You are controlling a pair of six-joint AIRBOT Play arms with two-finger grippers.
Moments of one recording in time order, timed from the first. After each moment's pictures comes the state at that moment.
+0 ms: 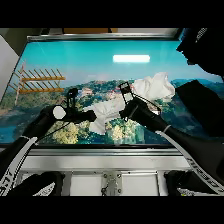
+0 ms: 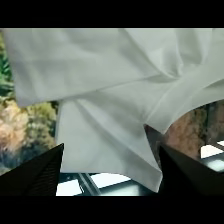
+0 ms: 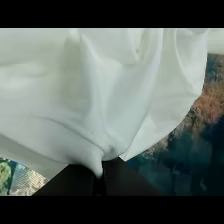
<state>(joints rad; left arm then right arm) -0.35 -1.18 0.79 1.13 -0.78 -1.66 0.73 -1.44 1.20 -2.03 1.12 2.18</state>
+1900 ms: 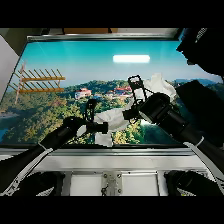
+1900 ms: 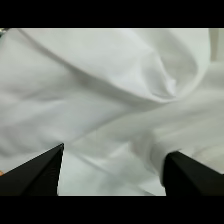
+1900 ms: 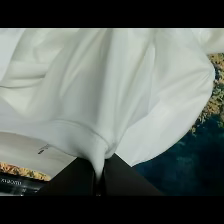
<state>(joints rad) -0.68 -1.21 0.74 1.44 -0.67 -2.04 0.73 -1.20 1.21 -1.83 1.24 2.11</state>
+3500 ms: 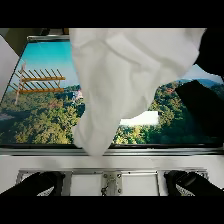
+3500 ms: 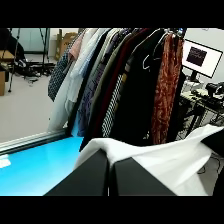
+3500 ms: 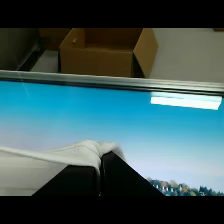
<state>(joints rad) -0.63 -1.15 2.06 1.42 -0.83 -1.70 0.49 -1.09 2.14 -1.81 1.26 1.83</state>
